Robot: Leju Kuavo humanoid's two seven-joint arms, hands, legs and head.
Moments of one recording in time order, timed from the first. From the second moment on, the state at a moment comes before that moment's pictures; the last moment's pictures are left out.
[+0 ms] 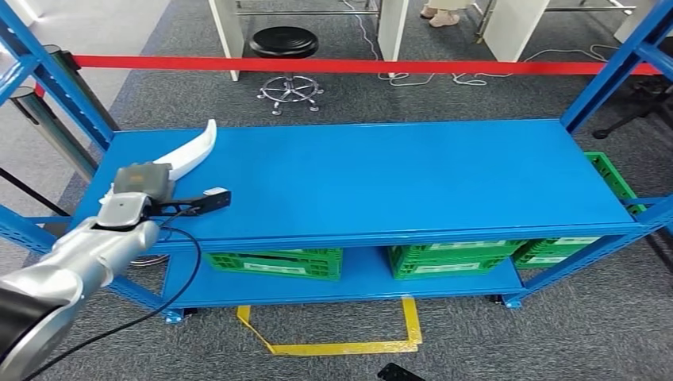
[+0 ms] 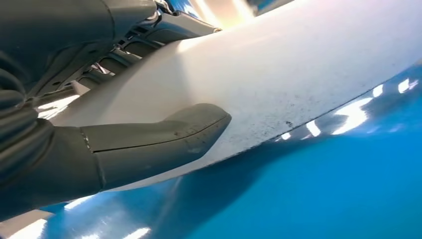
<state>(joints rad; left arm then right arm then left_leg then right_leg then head) -0.89 0.10 -0.54 -0.28 -1.23 0.37 0.18 -0.14 0.17 -0.56 -0.21 1.31 0.08 0.25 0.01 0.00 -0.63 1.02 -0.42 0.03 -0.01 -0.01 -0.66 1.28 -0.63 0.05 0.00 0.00</state>
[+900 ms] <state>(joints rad) -0.45 -0.17 -0.08 -0.94 -0.38 0.65 -0.66 -0.13 0.18 -0.57 -0.21 1.34 0.06 0.25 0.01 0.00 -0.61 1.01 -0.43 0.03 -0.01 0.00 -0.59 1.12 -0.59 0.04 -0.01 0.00</state>
